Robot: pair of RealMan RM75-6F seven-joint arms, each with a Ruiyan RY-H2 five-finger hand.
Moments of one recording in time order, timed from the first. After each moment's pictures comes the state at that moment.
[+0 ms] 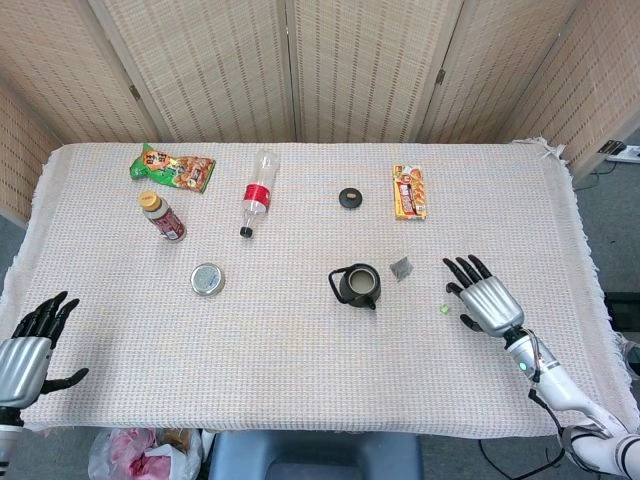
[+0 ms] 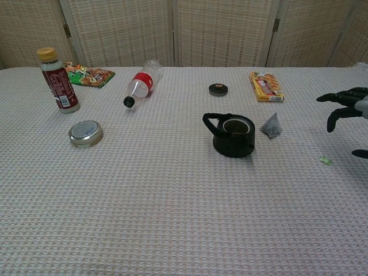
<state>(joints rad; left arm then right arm) -0.13 -1.08 -0.01 -1.61 1.50 1.40 0.01 0.47 -1.40 0.03 -1.13 -1.63 1.06 -0.04</state>
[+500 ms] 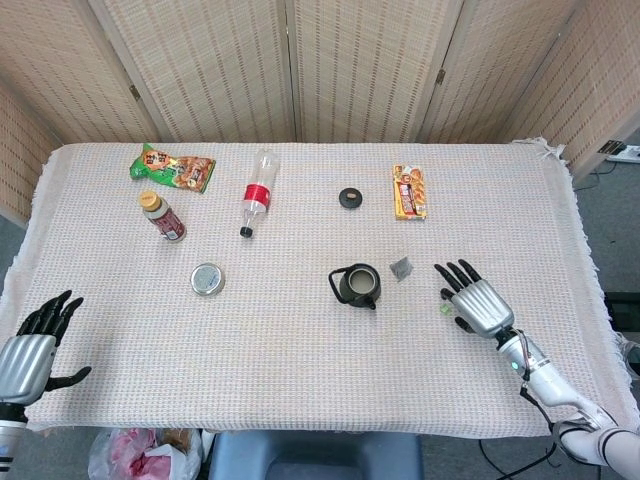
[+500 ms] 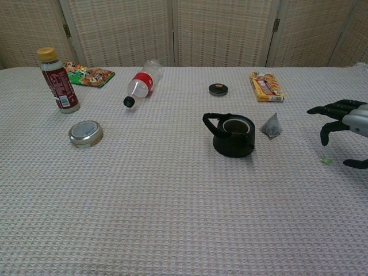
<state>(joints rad) -0.15 -1.08 -0.02 -1.62 1.48 1.38 0.03 0.50 -1.50 -0.02 -0.93 -1.67 1.09 0.03</state>
